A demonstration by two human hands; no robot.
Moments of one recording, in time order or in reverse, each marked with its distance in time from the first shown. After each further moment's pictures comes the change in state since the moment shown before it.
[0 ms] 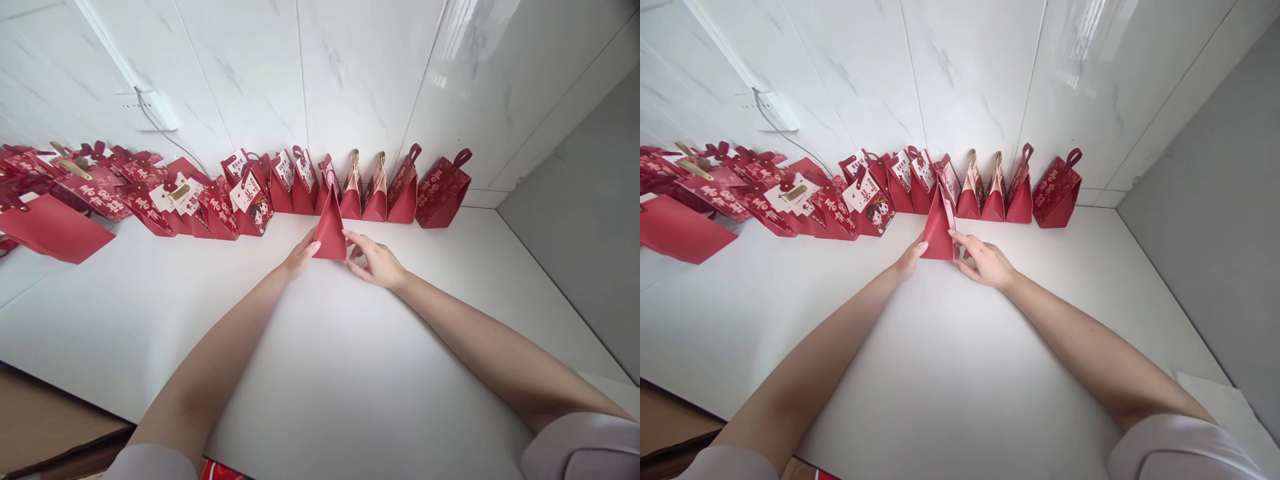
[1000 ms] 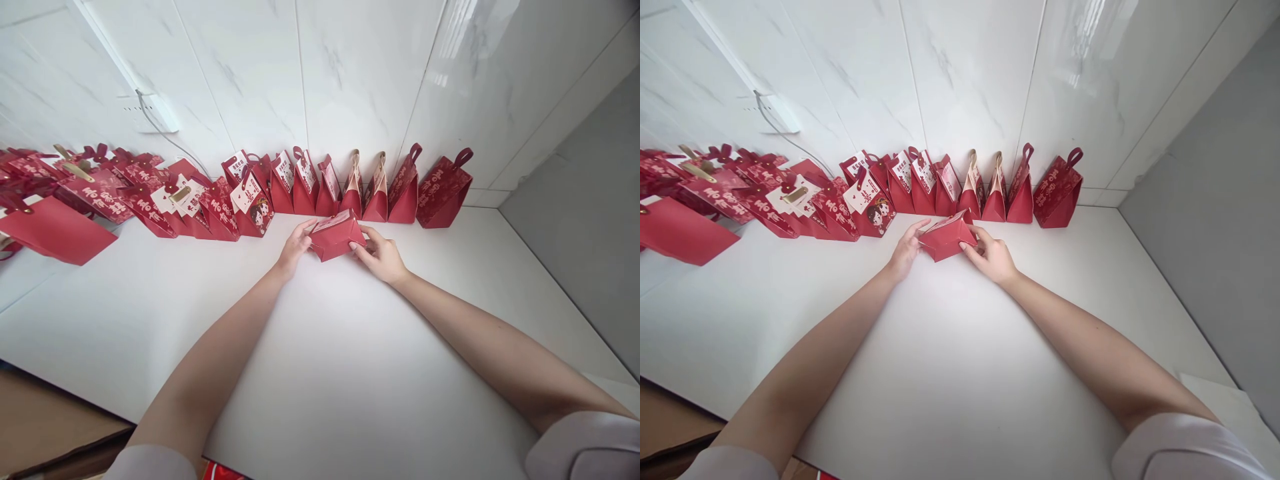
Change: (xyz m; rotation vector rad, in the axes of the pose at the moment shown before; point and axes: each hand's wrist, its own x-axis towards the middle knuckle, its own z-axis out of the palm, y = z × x) left_hand 0.000 -0.006 -0.016 -0.132 0.106 -0.007; right_hand 0.001 0.006 0.007 0.238 0.136 0.481
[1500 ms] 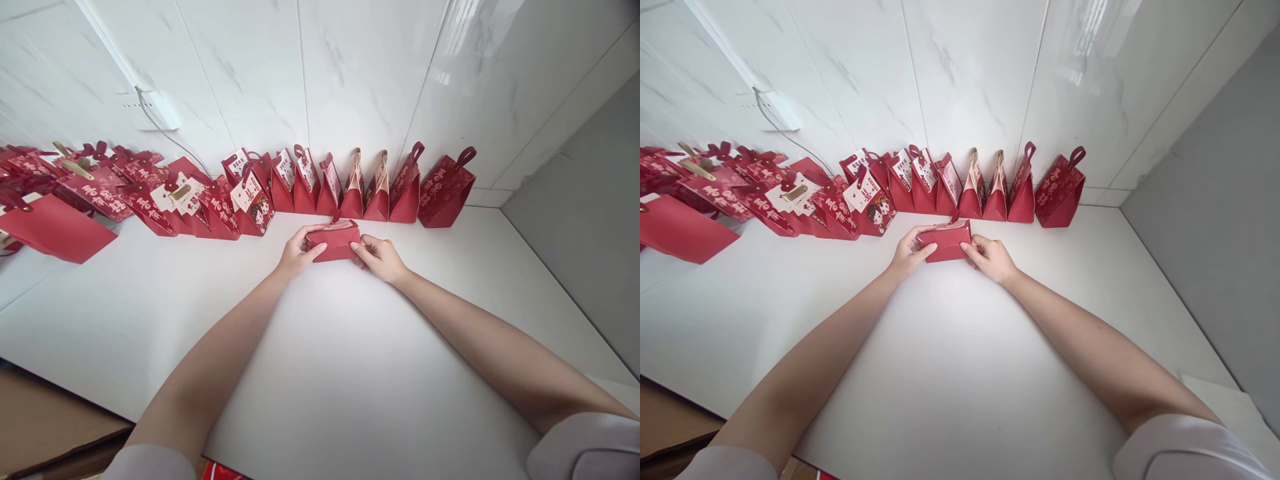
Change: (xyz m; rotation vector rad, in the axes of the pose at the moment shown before) left_hand -0.006 0.009 0.013 0.193 0.012 0.062; right_hand 0.001 -0.001 -0.001 0.136 -0.121 0.078
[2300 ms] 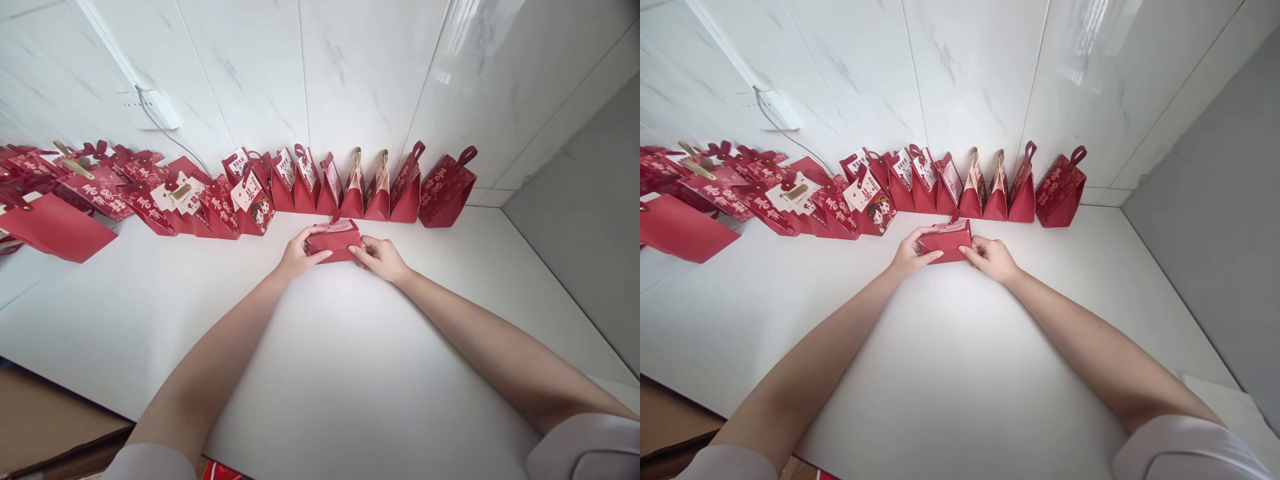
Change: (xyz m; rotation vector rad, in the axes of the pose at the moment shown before) left_hand 0.000 -0.004 -0.001 0.066 -0.015 -0.028; right_hand 0.000 0.003 -0.002 -0.020 -0.041 -0.023
